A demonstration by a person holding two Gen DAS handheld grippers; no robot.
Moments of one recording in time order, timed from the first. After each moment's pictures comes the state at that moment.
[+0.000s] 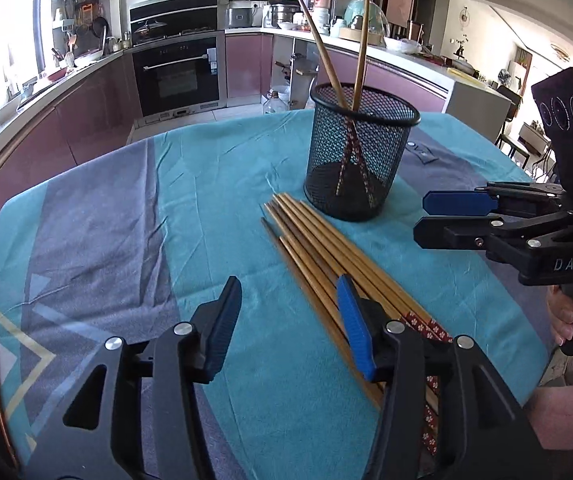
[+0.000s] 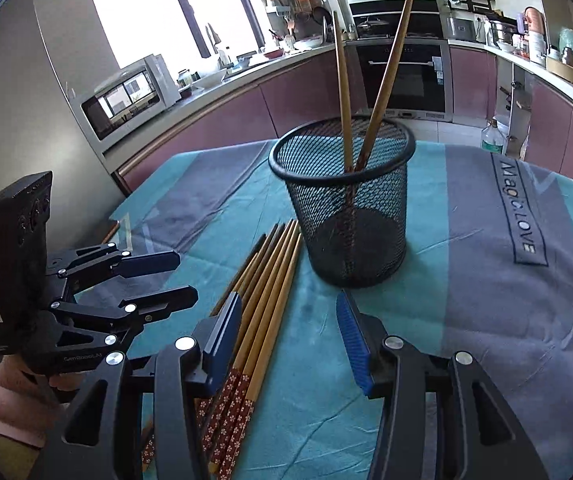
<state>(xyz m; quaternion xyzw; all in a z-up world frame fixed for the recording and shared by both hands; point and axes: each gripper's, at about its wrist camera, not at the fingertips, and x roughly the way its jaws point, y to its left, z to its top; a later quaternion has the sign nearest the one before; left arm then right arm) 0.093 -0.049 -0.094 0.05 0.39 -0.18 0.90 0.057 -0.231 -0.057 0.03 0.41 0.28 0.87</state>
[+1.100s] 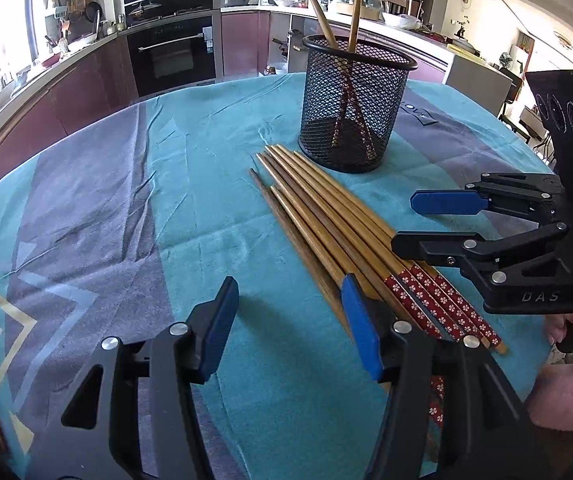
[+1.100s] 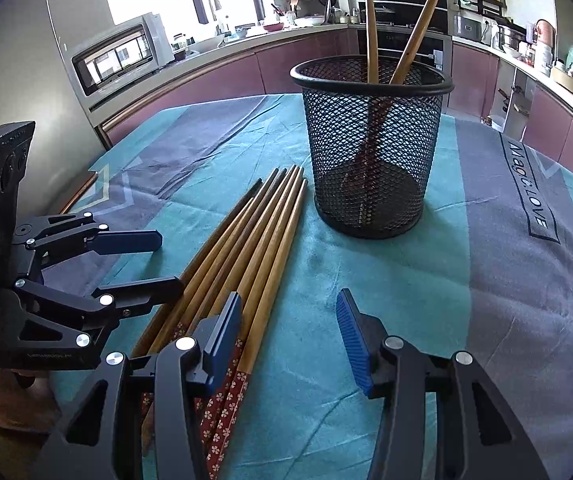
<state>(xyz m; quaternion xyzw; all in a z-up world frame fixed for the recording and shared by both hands) 0.089 -0.059 -0.121 0.06 0.43 -0.18 0.88 0.042 -0.203 -0.088 -0.03 0.43 0.26 0.86</state>
